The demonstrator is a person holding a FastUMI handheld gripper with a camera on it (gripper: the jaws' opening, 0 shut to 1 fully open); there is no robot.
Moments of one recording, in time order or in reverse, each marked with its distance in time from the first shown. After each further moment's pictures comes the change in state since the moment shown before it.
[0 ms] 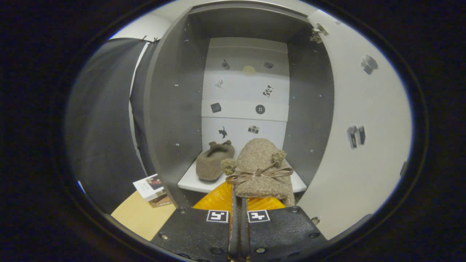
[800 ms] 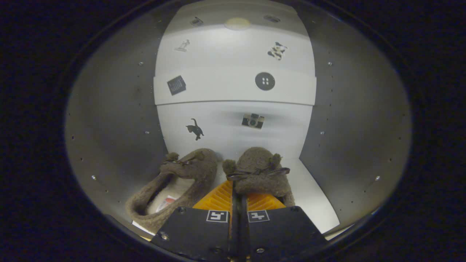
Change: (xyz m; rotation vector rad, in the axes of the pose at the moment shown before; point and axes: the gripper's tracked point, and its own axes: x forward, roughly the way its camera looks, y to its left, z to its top) arm 0.211 -0.029 -0.008 0.078 0.199 -0.032
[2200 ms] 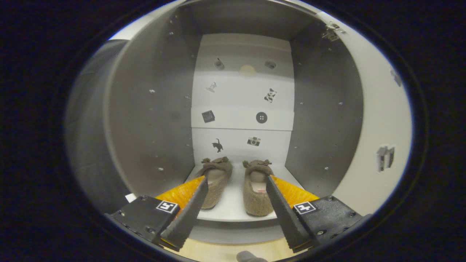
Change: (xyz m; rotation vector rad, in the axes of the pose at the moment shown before) arm -0.187 0.036 -0.008 -0.033 -0.250 -0.001
